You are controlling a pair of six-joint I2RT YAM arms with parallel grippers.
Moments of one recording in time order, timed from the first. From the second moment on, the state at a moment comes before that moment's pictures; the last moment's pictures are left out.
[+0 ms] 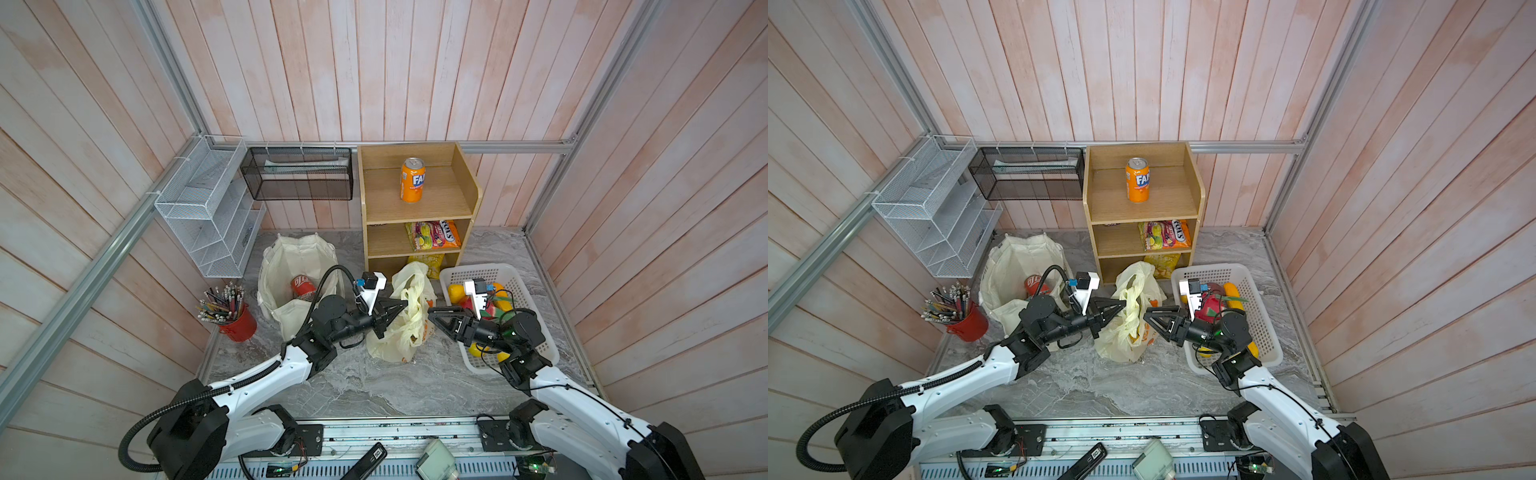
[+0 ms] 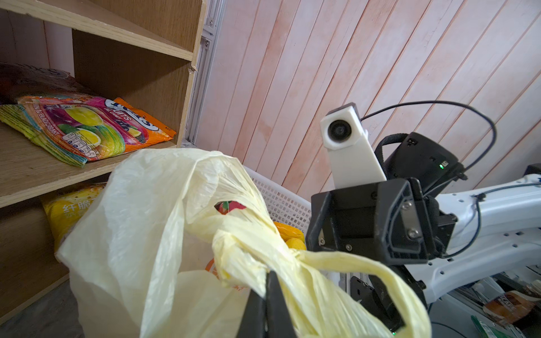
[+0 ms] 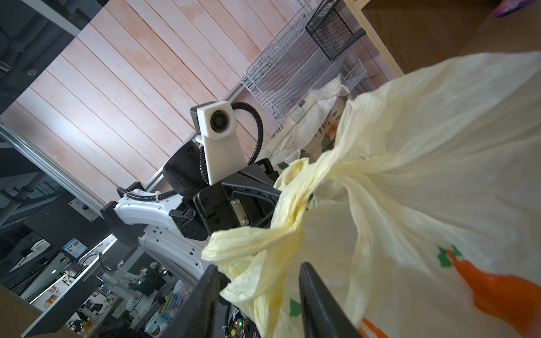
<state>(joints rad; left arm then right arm) -0.71 1.19 0.62 0.57 0.46 -0.34 0.50 0.89 0.33 0.73 -0.78 0.92</state>
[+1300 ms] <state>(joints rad) -0.70 1.20 0.62 0.56 0.46 -0.35 0.65 1.05 0.37 0.72 -0.72 0.87</state>
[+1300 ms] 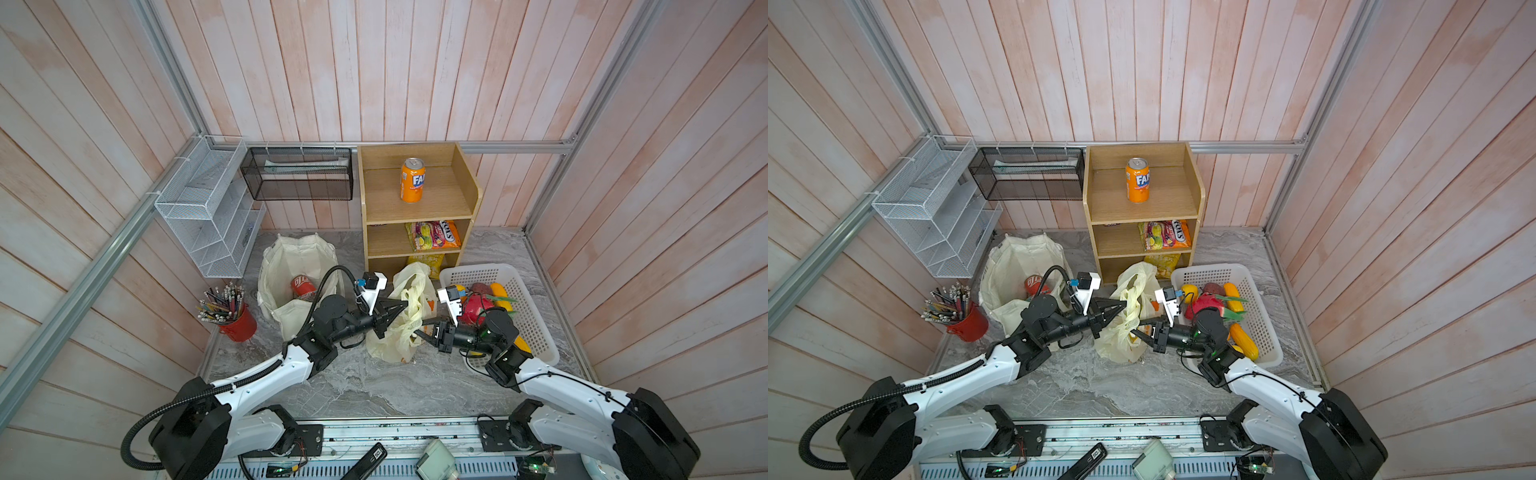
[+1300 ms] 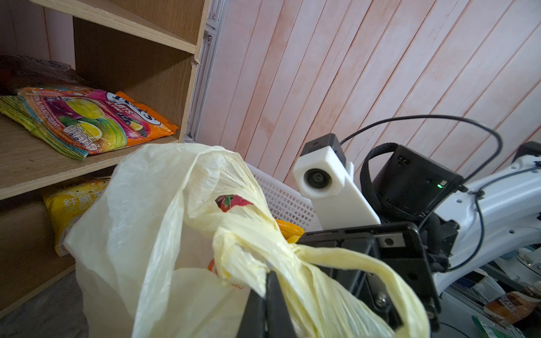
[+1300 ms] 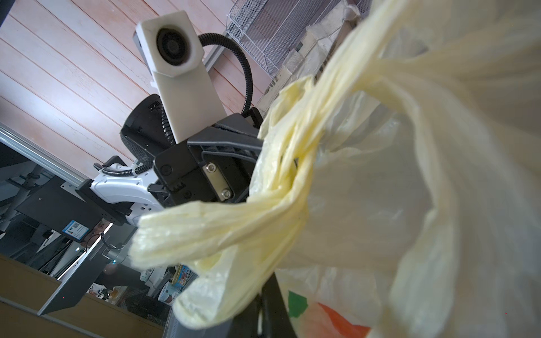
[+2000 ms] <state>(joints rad) -0.59 1.10 0.51 0.58 0.37 -0.45 0.20 0.86 0.28 0.55 -0.68 0.93</state>
